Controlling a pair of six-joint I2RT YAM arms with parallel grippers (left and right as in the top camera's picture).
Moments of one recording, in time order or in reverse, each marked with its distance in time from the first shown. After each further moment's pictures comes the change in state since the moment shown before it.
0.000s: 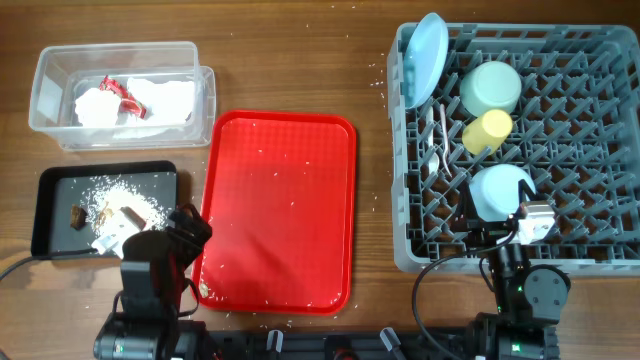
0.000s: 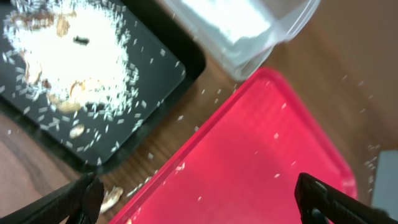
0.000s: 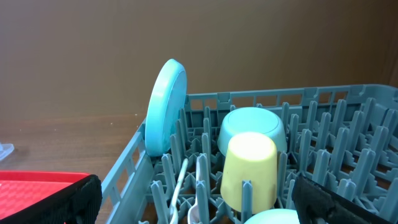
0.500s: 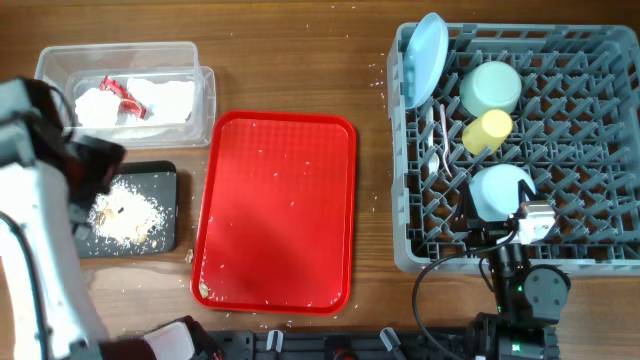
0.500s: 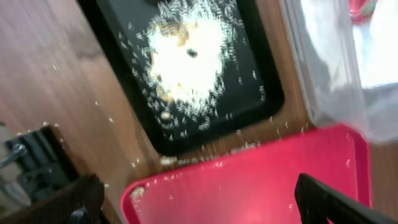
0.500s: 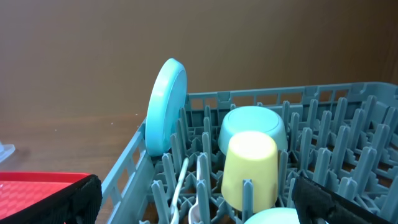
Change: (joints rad) left arm 0.423 1.014 0.981 -0.651 0.119 -0.003; right arm 0.000 0.003 0.000 0.000 0.000 0.007
